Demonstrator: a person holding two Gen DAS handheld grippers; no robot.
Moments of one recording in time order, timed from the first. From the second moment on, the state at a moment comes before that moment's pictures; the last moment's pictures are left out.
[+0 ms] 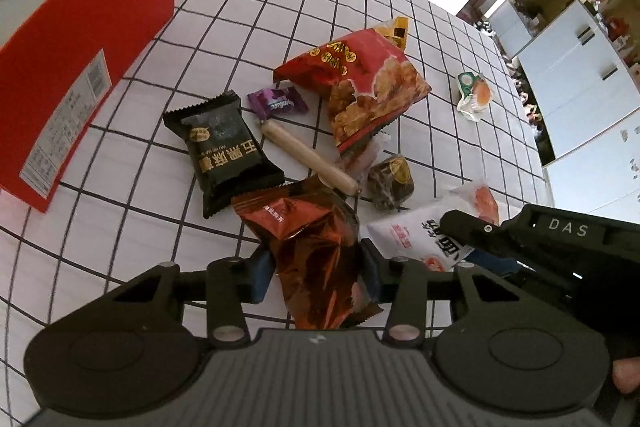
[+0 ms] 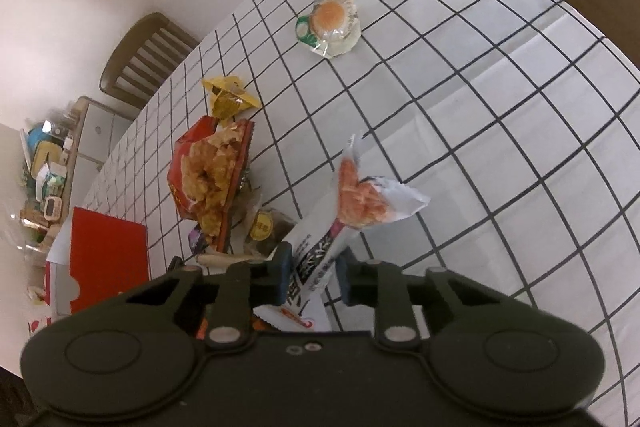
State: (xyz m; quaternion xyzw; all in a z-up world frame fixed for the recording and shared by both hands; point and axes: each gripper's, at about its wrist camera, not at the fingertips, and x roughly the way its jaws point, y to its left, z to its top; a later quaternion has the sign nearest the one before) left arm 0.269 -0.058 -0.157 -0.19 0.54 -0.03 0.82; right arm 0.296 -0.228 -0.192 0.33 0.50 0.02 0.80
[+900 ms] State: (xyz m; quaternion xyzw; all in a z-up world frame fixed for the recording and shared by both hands) left arm 0.220 -0.040 -0.111 -0.15 0.54 -0.05 0.83; right arm 0.232 -0.208 -0.133 0.19 0.48 0.15 0.84
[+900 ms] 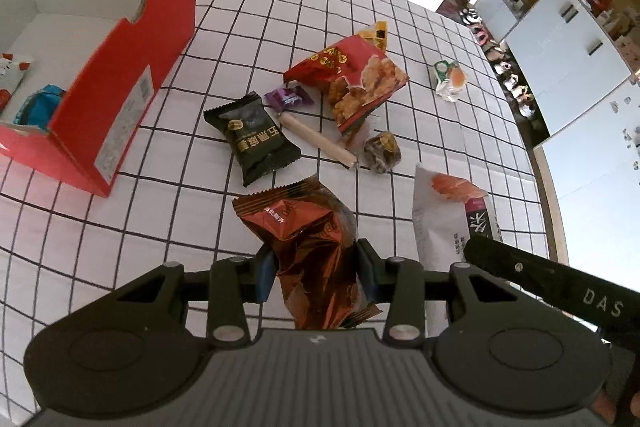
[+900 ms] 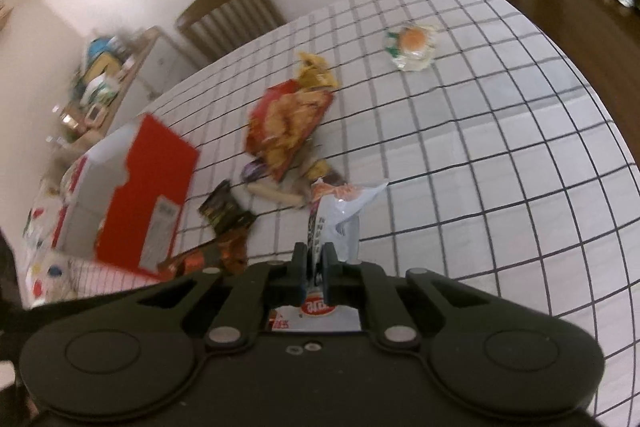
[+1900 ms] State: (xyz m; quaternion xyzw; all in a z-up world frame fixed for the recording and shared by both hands) left arm 0.189 0.066 -0.016 -0.09 0.49 -0.07 0.86; right arm 0.202 -0.115 -0.036 0.10 0.41 0.24 0.87
